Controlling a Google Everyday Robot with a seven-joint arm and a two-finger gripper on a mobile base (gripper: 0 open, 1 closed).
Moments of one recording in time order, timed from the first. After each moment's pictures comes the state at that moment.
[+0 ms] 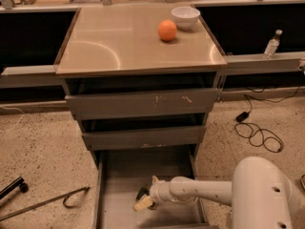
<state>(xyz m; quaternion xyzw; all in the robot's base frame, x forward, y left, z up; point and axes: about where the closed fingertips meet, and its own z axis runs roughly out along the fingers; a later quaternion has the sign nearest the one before) 0.537 0.039 0.217 -0.41 0.82 0.27 0.30</state>
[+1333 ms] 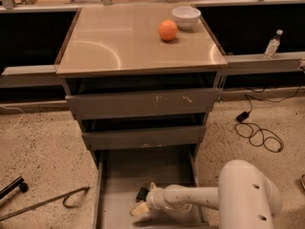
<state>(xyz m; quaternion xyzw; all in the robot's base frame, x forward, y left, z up) 0.531 0.051 0.157 -0.39 0.83 0.25 0.30</state>
